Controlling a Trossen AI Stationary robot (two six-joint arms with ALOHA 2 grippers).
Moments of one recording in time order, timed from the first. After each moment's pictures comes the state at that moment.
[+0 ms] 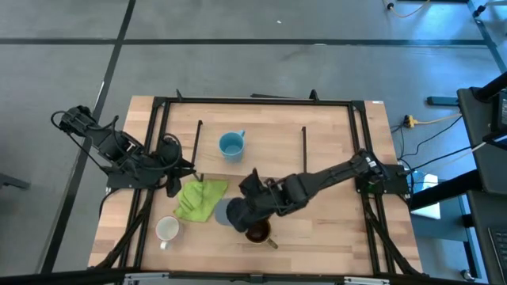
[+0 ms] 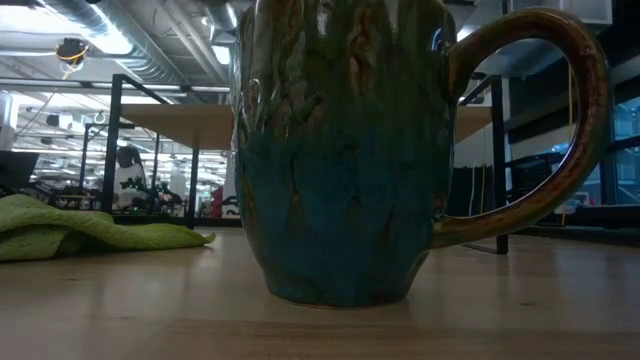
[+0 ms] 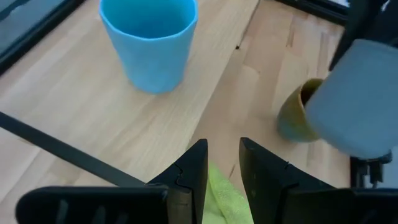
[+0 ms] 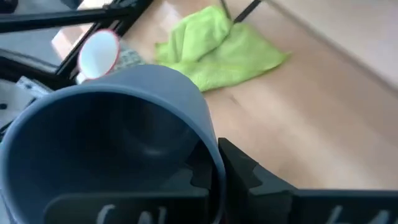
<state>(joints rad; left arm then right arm) -0.55 0.93 1.12 -1.04 -0.54 -0.81 0.41 2.12 2.20 -1.05 0.32 1.16</state>
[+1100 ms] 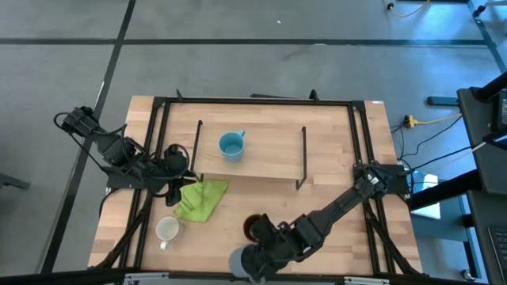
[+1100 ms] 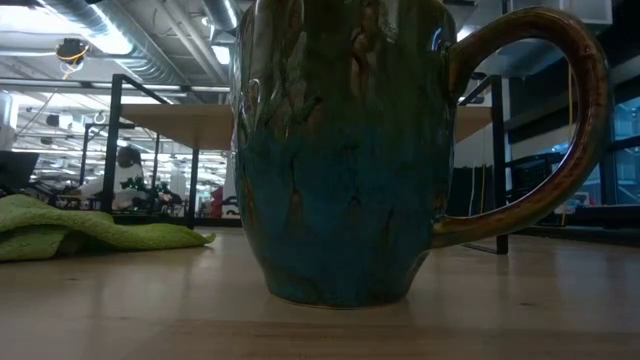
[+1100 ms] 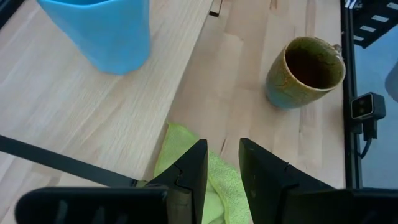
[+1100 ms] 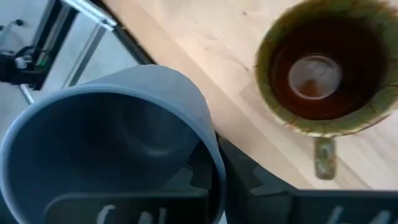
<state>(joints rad) -0.58 0.99 1.12 -1.04 -0.45 -0.75 0.62 2.20 2.23 -1.06 0.18 1.44</state>
